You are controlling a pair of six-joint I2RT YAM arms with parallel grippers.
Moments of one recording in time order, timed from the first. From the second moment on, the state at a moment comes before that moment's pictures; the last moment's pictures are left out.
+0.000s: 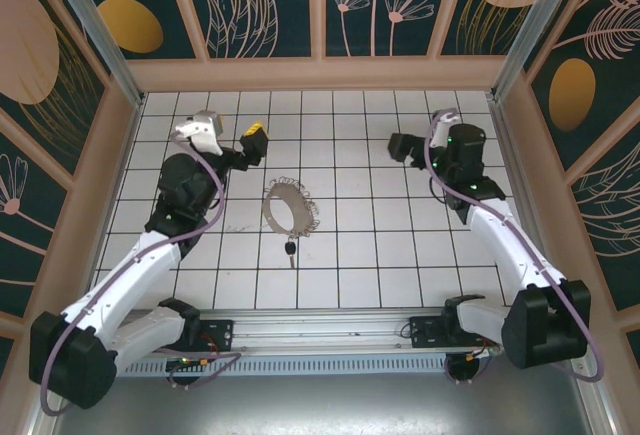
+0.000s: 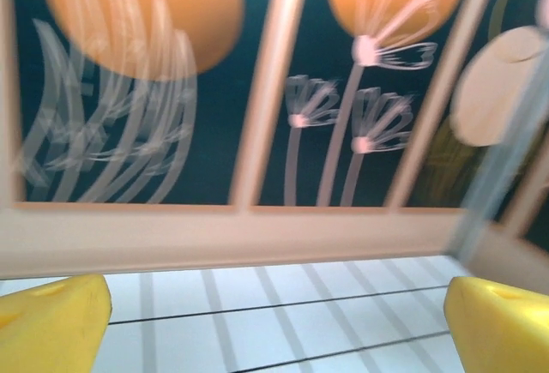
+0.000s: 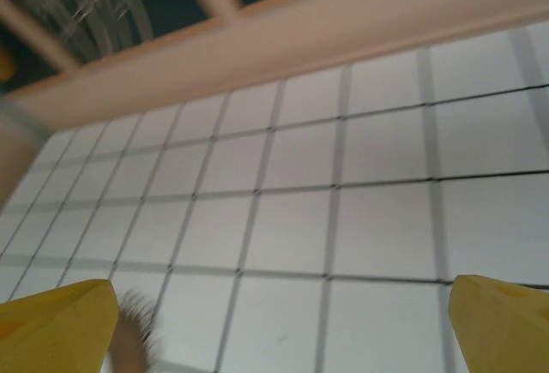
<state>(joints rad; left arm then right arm) -0.41 1.00 0.70 0.40 -0.09 -0.22 0.16 1.17 0.85 -0.07 -0.20 0.36</state>
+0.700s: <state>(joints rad) -0.09 1.36 0.15 1.07 -0.29 -0.06 0.02 1.24 0.28 0.62 0.21 0.20</state>
